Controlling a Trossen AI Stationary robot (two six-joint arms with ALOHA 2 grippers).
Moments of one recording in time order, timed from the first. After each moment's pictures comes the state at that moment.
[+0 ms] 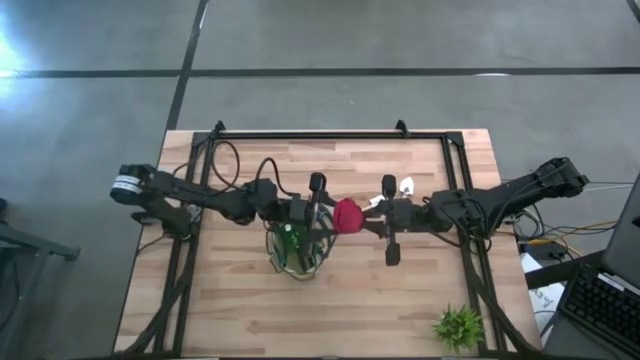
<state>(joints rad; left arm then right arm) -0.11 1.51 1.05 0.73 0.10 0.26 0.30 1.21 1.00 0.16 0.33 -0.01</state>
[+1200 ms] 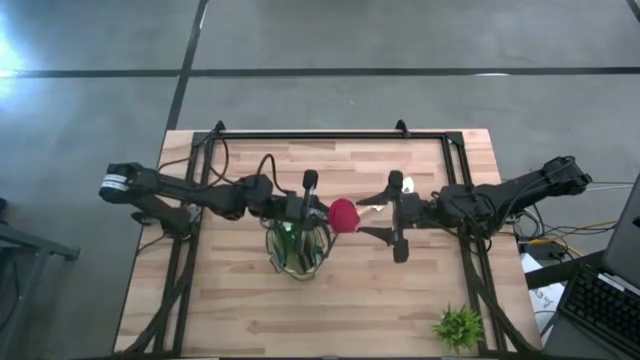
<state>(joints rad) -0.10 1.41 1.04 0.49 0.08 0.29 0.32 1.14 1.01 0.09 0.32 0.00</state>
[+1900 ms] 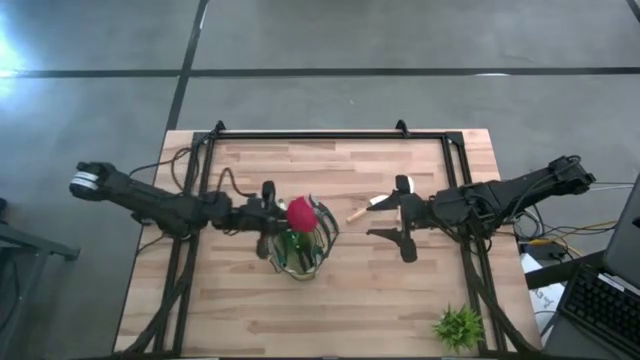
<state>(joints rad) -0.21 1.05 0.57 0.57 -0.18 -0.09 0.32 1.08 1.00 -0.23 0.32 0.16</state>
